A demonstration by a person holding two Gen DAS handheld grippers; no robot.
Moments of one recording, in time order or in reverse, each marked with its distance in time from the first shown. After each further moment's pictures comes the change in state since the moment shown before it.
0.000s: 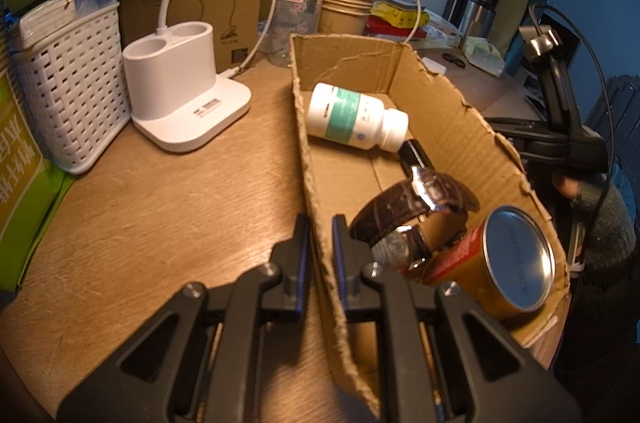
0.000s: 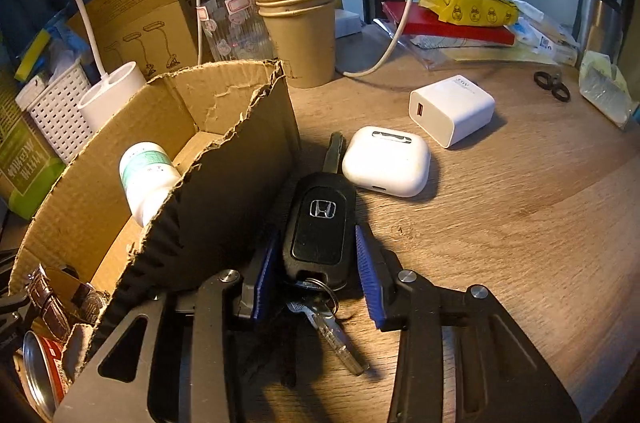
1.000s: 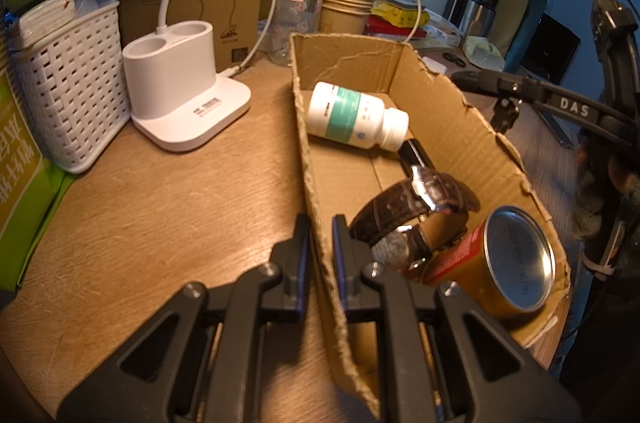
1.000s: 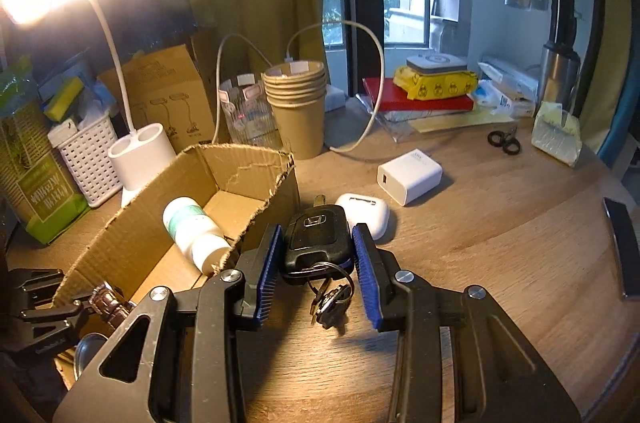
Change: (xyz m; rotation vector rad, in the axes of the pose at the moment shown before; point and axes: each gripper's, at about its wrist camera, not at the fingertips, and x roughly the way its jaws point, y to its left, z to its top) left arm 0.001 0.000 0.000 -0.001 0.001 0.000; right arm -0.080 0.010 0.005 -0.008 -0.204 -0.066
